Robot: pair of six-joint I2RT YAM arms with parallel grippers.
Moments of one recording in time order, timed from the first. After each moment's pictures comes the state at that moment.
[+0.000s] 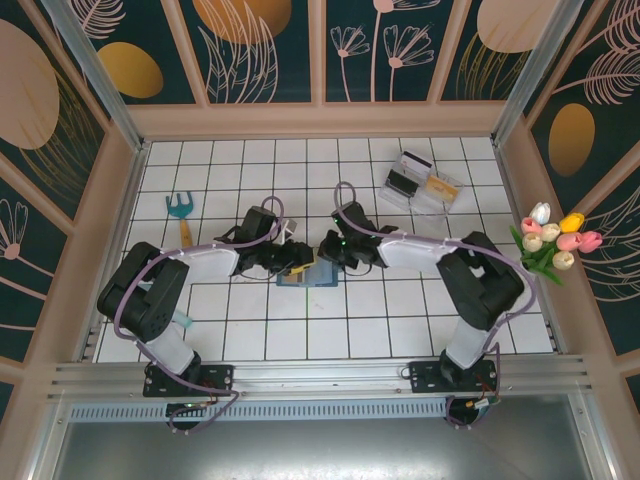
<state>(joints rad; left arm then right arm) -0.52 1.67 0.77 0.06 0.70 -0.88 0.71 1.70 0.96 -0.14 -0.20 1.00</state>
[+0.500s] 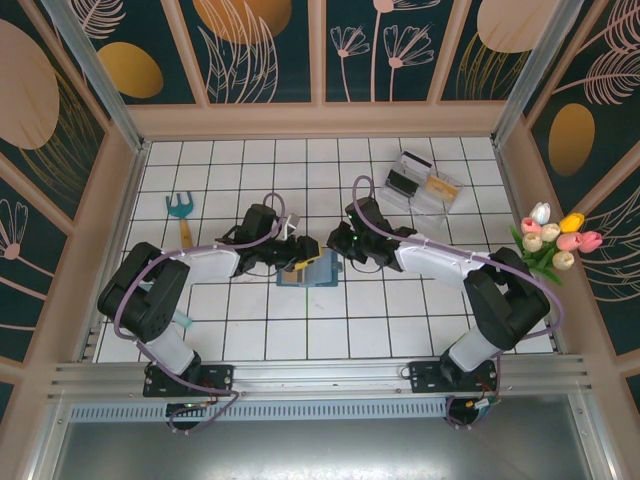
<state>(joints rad) -0.53 1.67 0.76 0.17 0.72 -0.93 0.69 1.57 0.90 -0.13 -0.16 1.02</state>
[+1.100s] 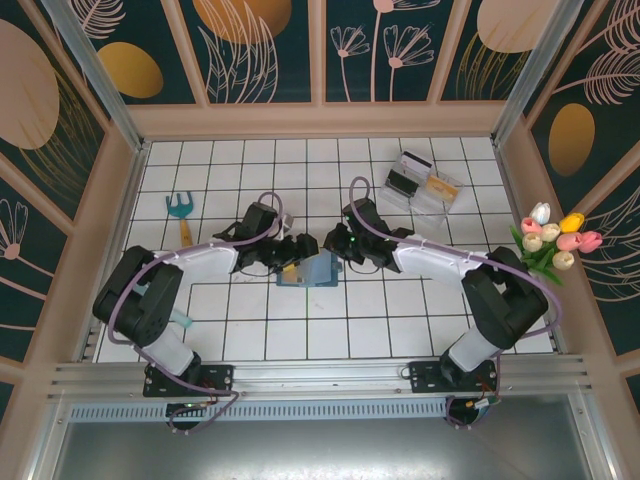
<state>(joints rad) -0.53 1.62 0.83 -0.09 0.52 -0.84 0.71 1.58 0.90 -0.12 -0.17 1.02</state>
